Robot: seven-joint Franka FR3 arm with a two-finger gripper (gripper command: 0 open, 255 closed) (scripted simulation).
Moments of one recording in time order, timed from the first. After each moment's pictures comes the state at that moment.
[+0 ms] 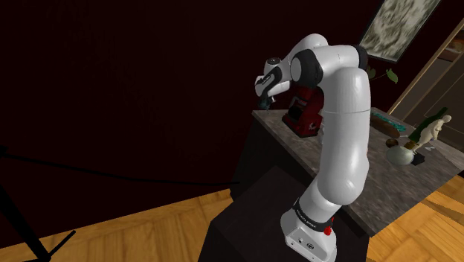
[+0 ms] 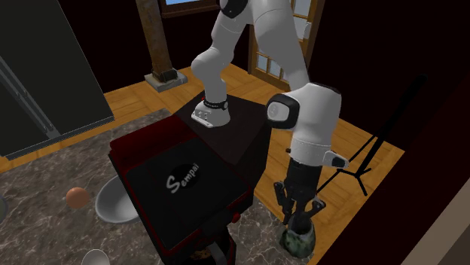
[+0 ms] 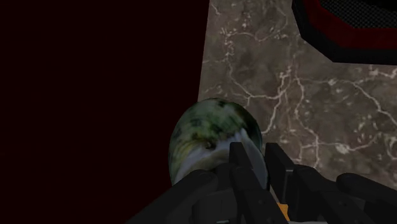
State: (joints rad) arm 0.00 0.50 -0.73 -1.91 -0.18 2.70 -1.67
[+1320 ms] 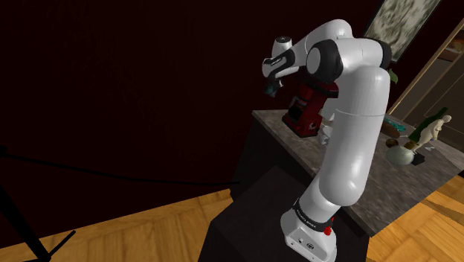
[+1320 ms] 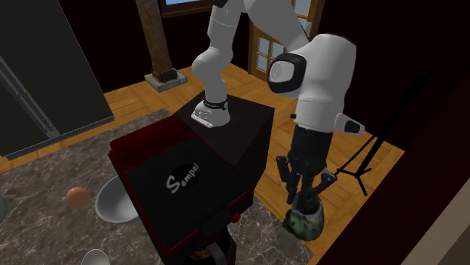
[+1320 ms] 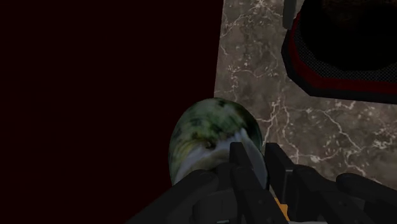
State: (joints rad) arm 0.05 0.34 -0.78 -1.83 -0.23 2.50 -1.71
